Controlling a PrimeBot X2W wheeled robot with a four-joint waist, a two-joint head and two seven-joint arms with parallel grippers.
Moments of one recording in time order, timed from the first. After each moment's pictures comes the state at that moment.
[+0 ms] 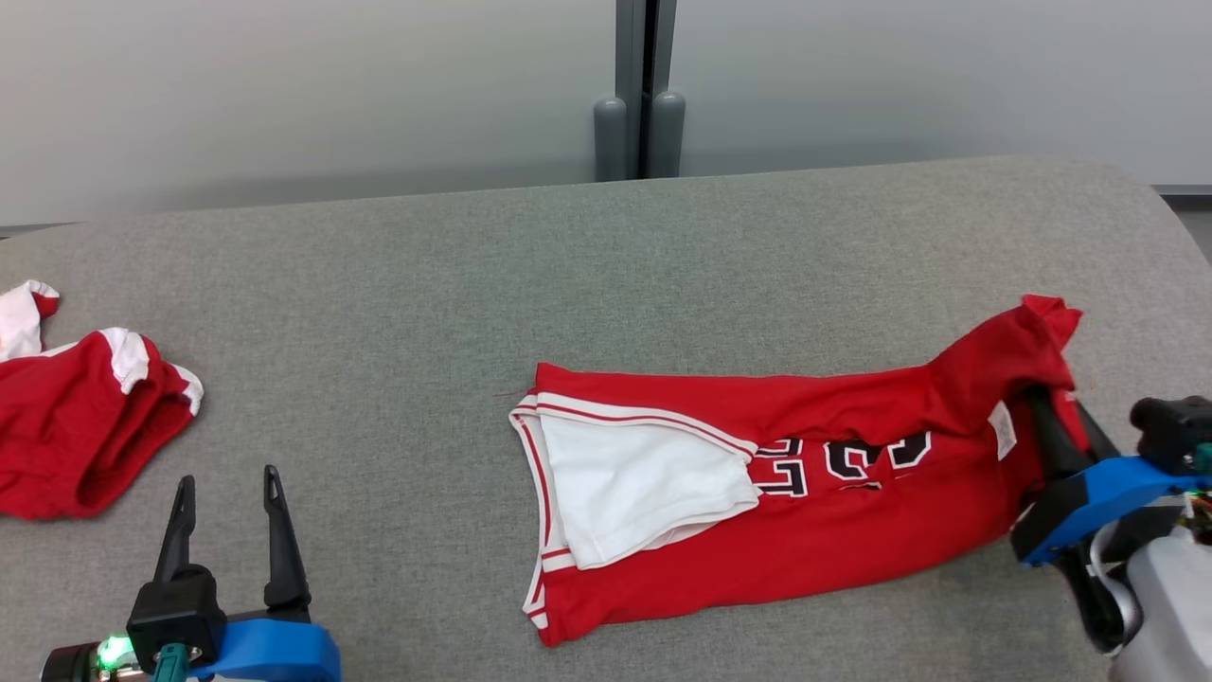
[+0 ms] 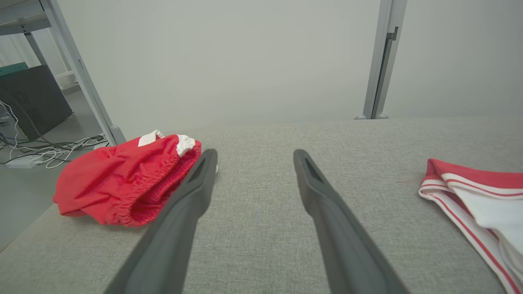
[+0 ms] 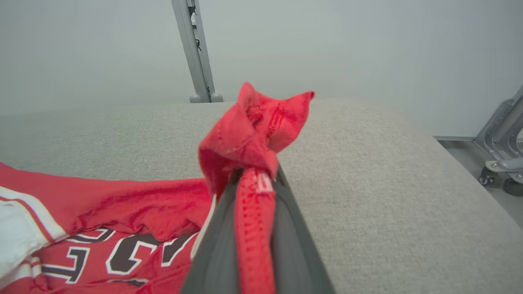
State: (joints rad) left arm 0.00 0.12 0.02 0.22 -0.06 0.07 -0.26; right arm -0.41 -0.36 0.17 0.69 0.45 0.13 -0.26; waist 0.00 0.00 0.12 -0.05
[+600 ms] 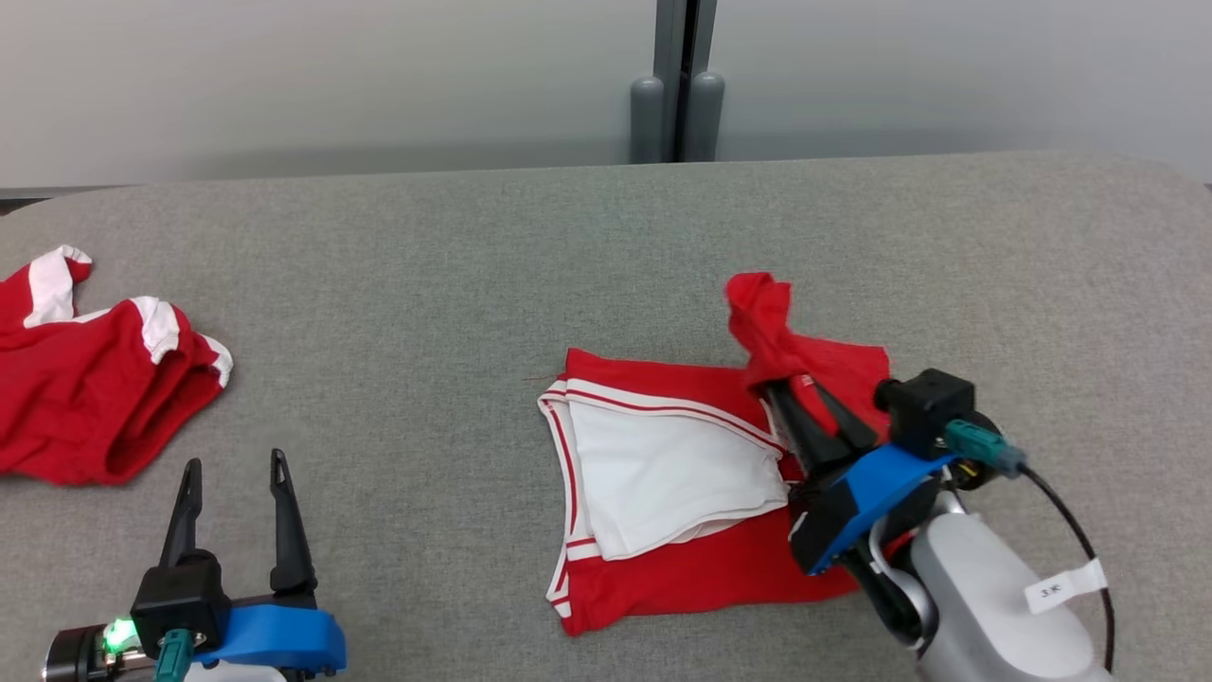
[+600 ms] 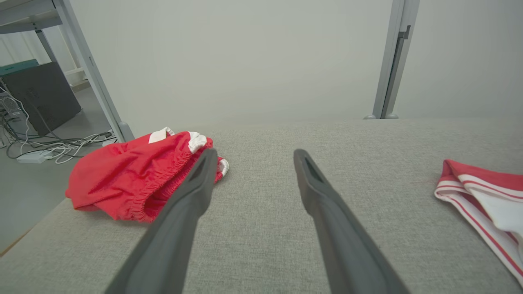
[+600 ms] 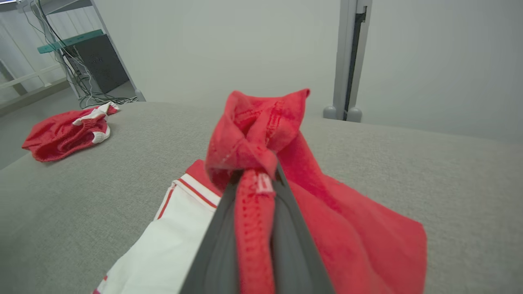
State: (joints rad) left arm -0.03 0.11 0.02 0.23 -0.06 0.06 -0.26; right arm -0.45 -0.17 0.42 0.49 0.40 0.13 -0.18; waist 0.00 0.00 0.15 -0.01
